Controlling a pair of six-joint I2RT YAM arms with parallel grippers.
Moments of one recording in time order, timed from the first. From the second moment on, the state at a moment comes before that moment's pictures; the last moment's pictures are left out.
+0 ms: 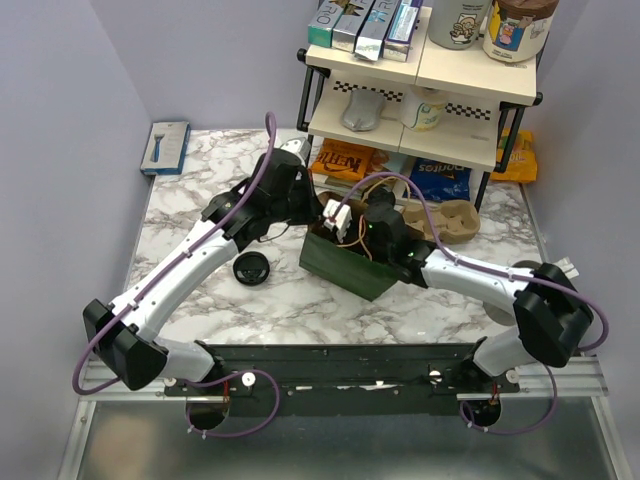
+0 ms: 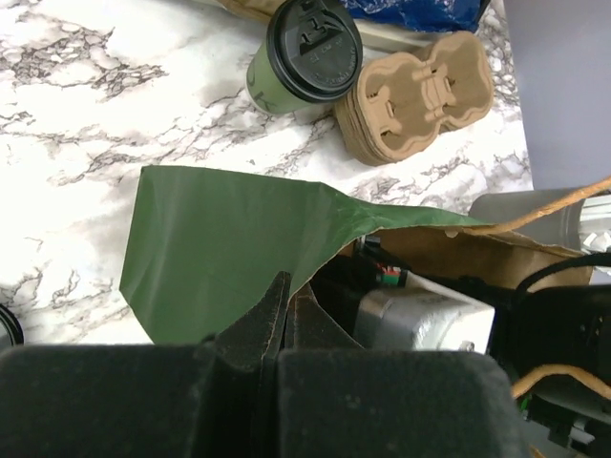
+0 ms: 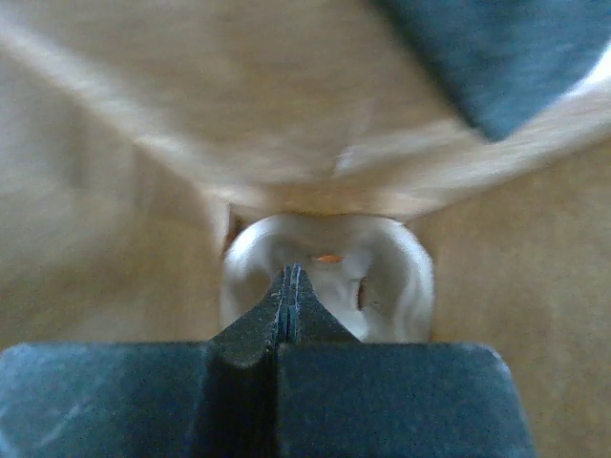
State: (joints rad) left arm -0.68 1.34 1.40 -0.64 0.03 -0.64; right arm 0.81 1.46 0.88 0.19 -0.27 -0.31
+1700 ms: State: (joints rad) left arm -0.69 1.33 1.39 -0.59 -0.03 -0.62; right arm 0.81 1.10 1.06 0.09 -0.20 -0.08
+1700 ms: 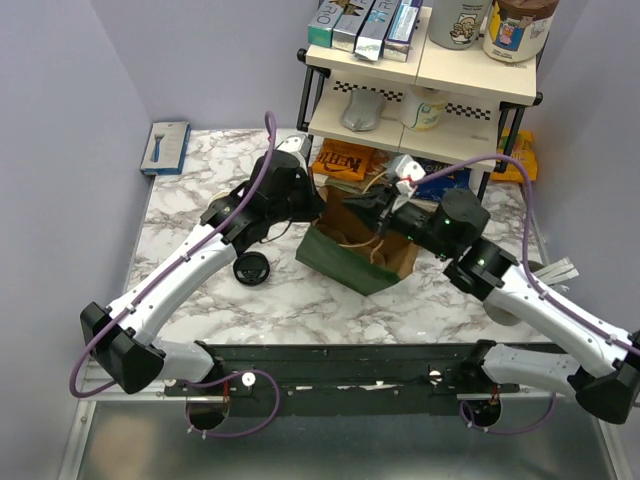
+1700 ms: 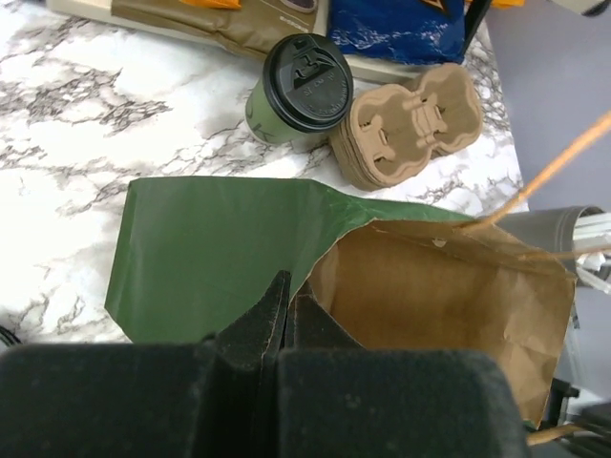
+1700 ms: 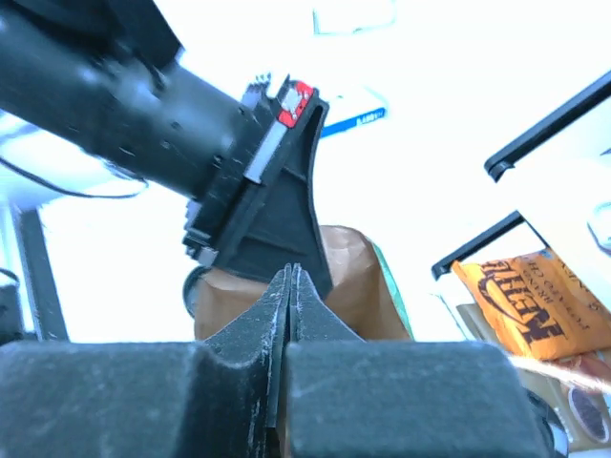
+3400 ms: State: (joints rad) left arm -0.78 1.20 1.44 -0.62 -0.15 -0.58; right arm 0.62 1.00 1.21 -0.54 0.52 0.32
